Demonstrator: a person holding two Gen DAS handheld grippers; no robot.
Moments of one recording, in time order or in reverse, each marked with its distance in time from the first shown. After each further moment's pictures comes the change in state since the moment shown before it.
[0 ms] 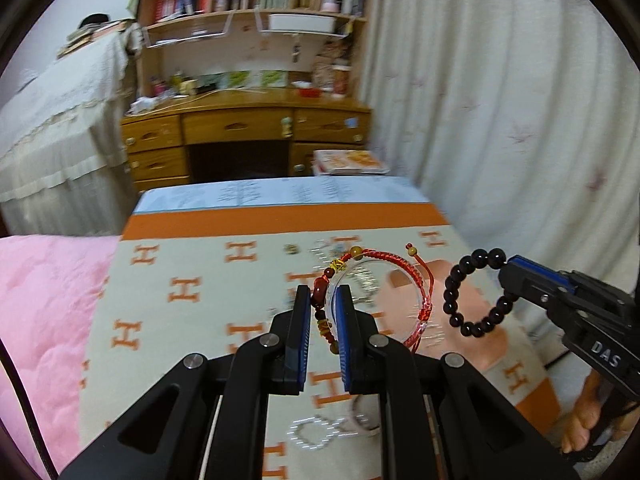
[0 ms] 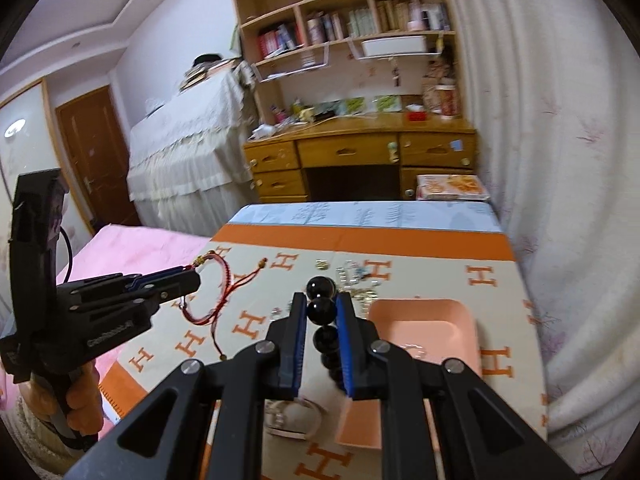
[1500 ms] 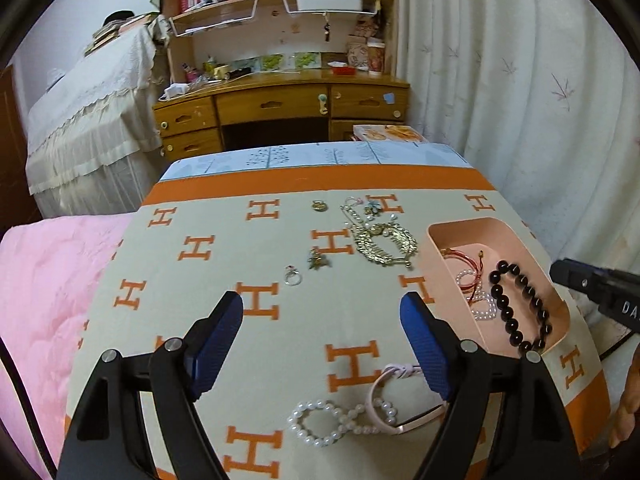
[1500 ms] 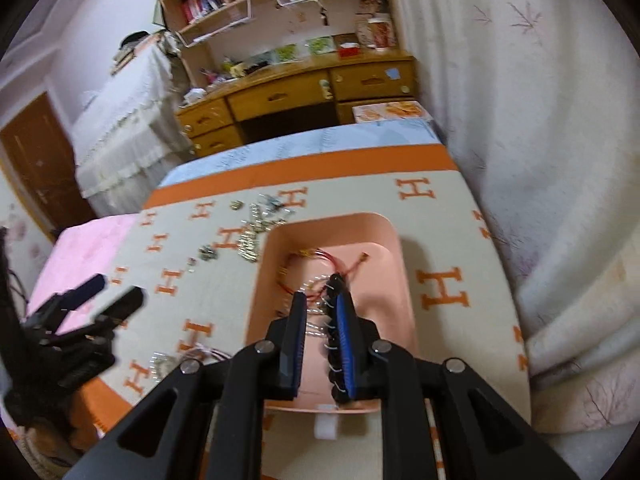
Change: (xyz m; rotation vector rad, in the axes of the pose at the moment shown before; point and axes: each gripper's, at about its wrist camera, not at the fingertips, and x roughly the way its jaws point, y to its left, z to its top) left arm 0.055 -0.015 -0.051 -0.022 0.040 0.220; right arm 0.038 -0.064 -0.046 0.129 0.206 -0.147
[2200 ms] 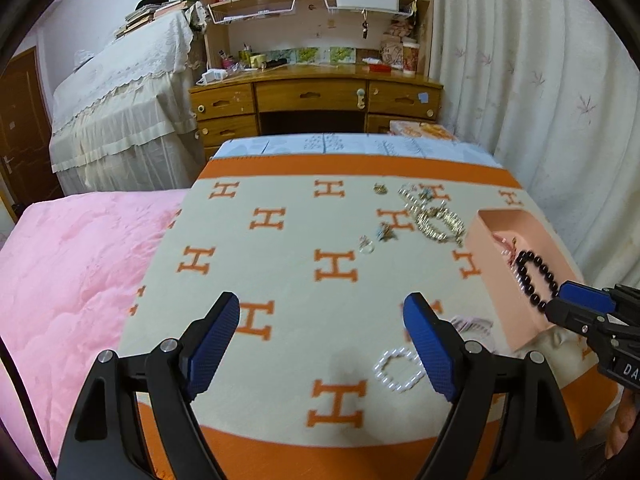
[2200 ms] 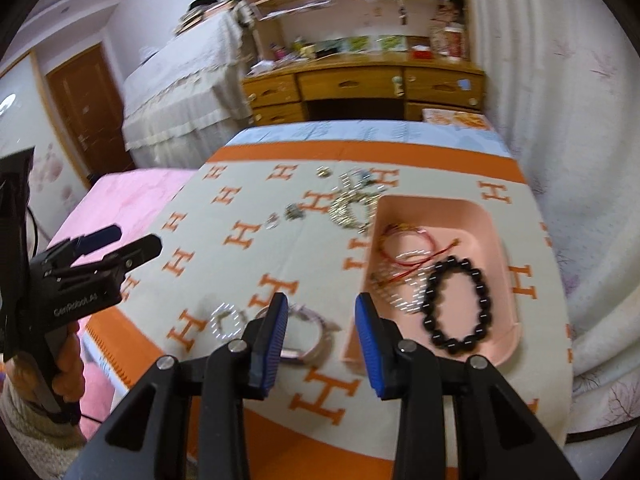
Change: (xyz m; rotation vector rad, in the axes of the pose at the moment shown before) left arm -0.041 0.066 -0.031 -0.051 0.039 0.073; right arm -0.011 0.082 -0.035 -0.222 0.055 0.173
